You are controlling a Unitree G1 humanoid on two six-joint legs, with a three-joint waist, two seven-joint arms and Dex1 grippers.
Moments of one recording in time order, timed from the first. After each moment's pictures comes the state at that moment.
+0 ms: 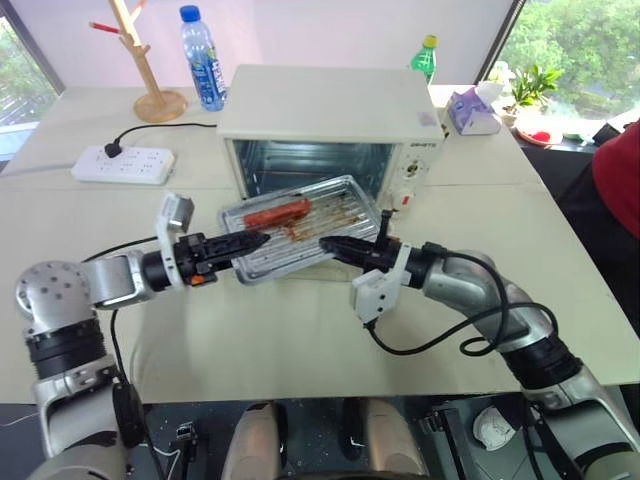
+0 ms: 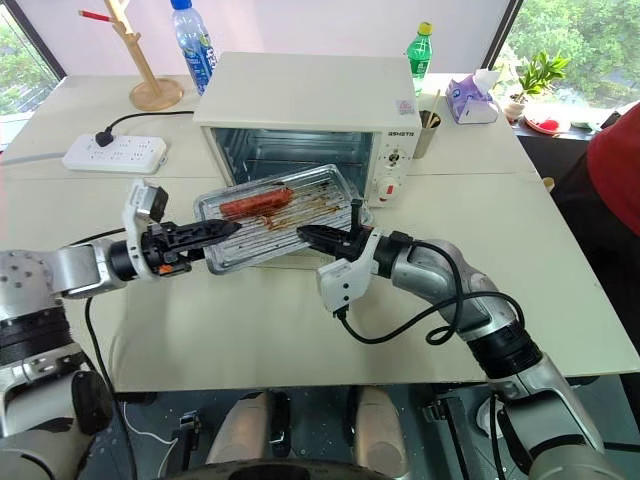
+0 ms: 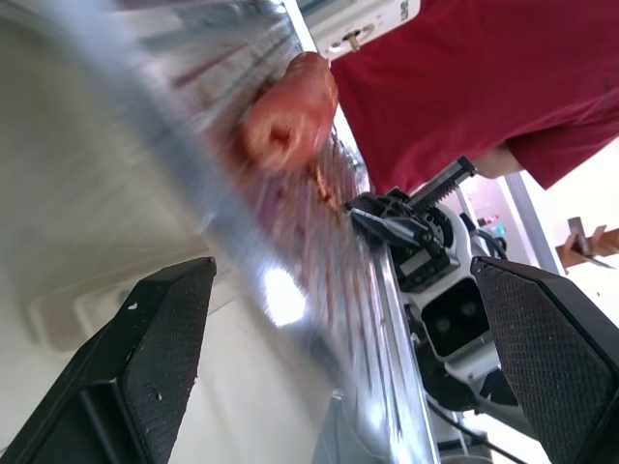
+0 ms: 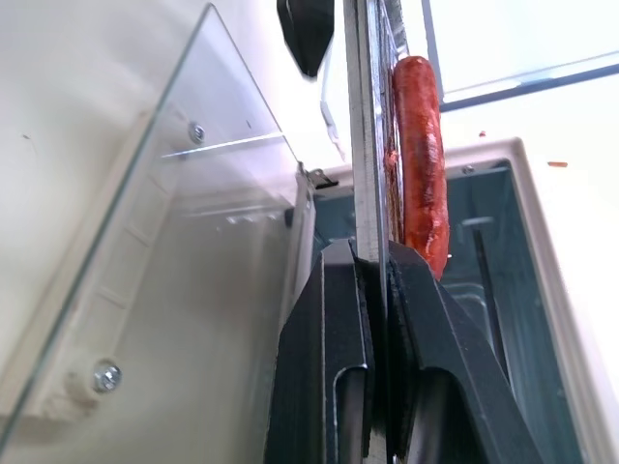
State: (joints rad) left arm -0.54 0.49 0.51 0.07 -1.28 1.61 -0.48; right arm -0.48 -0.60 0.33 -0.09 -0.50 -0.53 0.54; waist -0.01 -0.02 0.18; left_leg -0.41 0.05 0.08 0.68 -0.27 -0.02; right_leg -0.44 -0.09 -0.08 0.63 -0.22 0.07
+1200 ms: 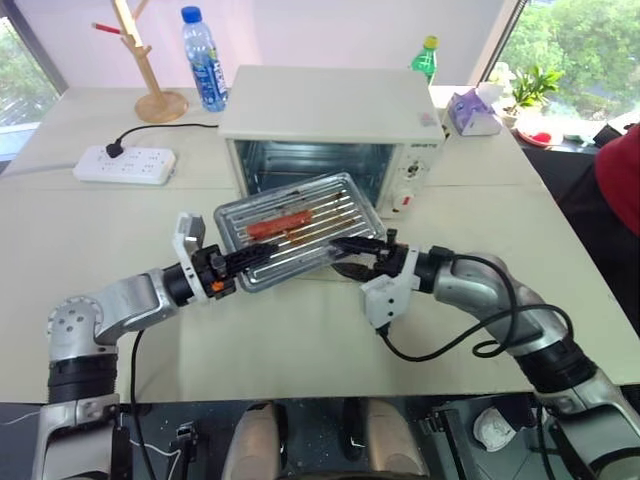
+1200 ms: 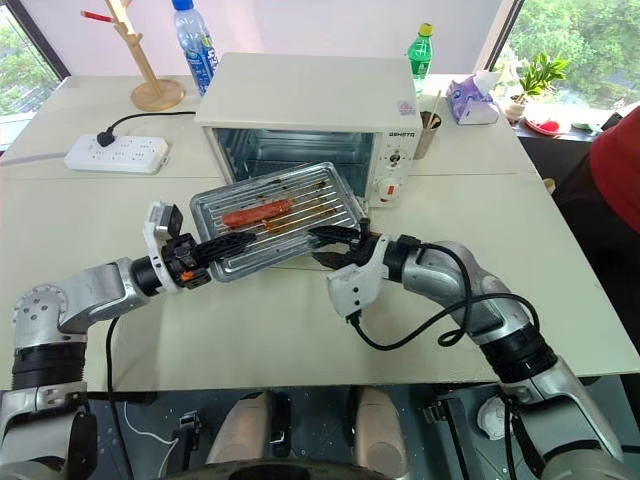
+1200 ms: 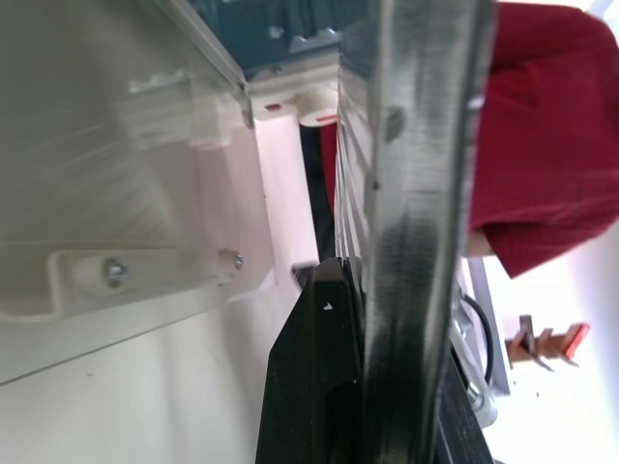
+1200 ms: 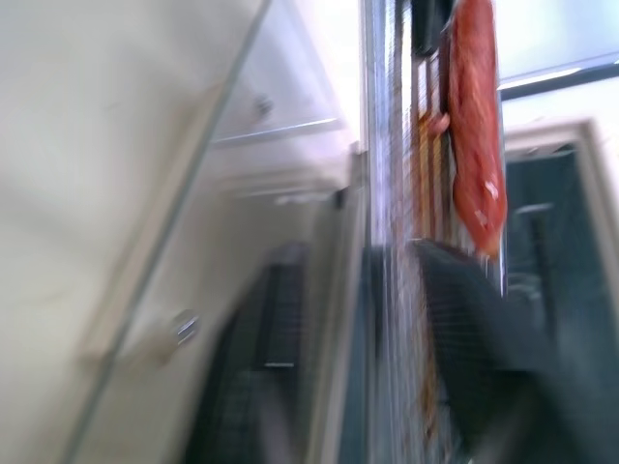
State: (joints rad) left arm -0.33 0.54 0.29 0.09 -1.95 1.25 0.06; right arm -0.44 -0.69 0.33 -0.13 -0.42 -0.50 0.65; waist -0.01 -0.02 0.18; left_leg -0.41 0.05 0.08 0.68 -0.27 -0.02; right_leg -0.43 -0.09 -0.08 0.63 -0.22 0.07
